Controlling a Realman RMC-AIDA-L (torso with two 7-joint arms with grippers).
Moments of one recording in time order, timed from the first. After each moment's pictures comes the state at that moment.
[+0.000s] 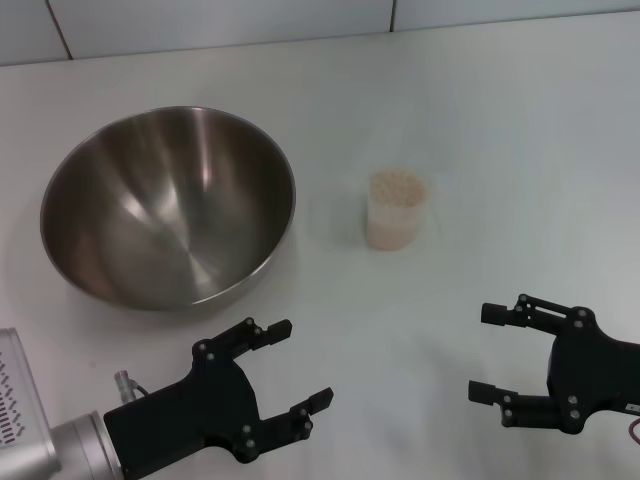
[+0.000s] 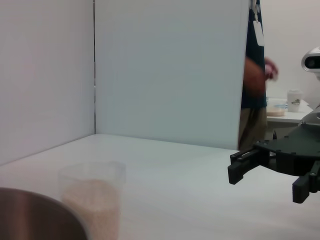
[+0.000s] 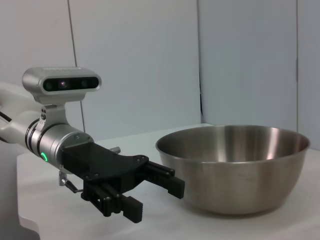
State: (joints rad) left arm -0.06 -2.06 1.83 0.72 1.01 1.22 -0.77; right arm 0.22 2.08 -0.46 -0.51 -2.10 -1.81 0.75
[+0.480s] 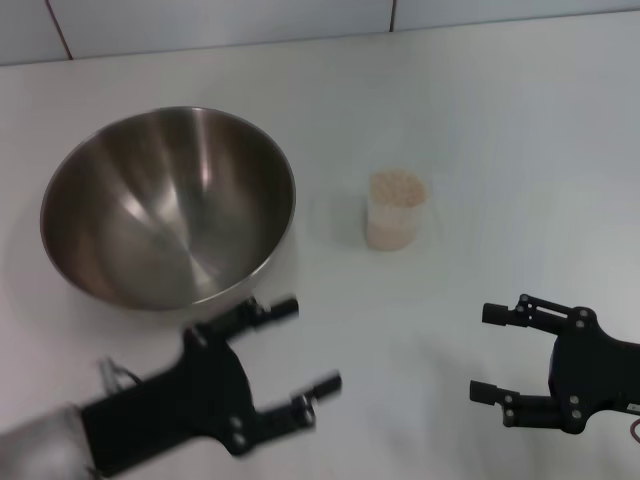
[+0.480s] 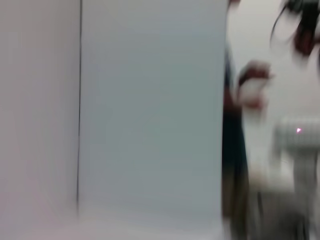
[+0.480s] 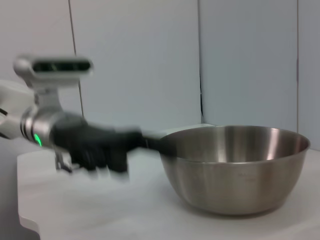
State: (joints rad) left arm -0.01 -2.06 1.77 0.81 0.99 1.40 -0.80; right arm 0.22 2.08 -0.46 -0.51 -2.11 -1.82 0.75
